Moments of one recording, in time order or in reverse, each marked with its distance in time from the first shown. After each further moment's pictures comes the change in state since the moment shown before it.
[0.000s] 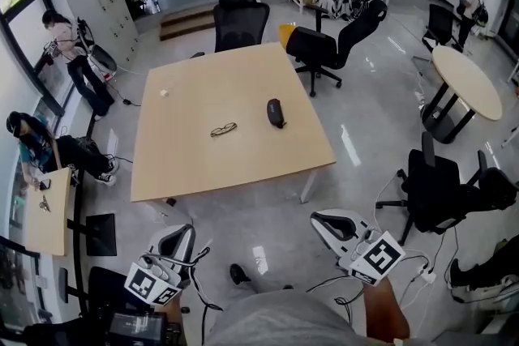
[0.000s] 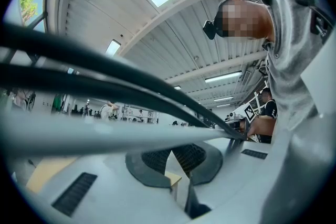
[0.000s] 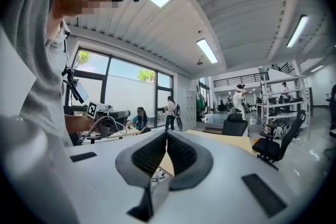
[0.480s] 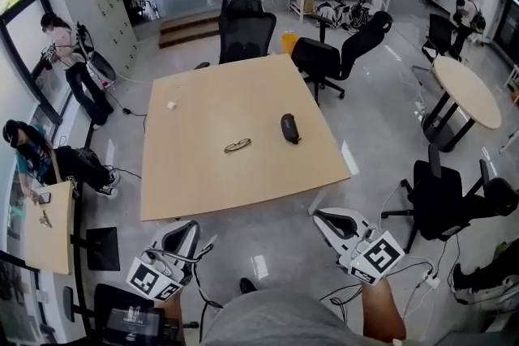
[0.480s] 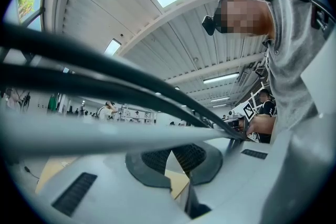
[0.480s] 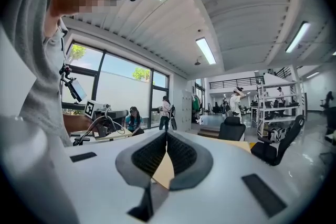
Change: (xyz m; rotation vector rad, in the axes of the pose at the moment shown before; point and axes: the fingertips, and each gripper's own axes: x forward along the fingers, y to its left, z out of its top) left arm 0.001 0.107 0.011 0.013 -0.006 -0.054; right arm 0.103 -0.007 0.021 -0.018 0.004 -0.069
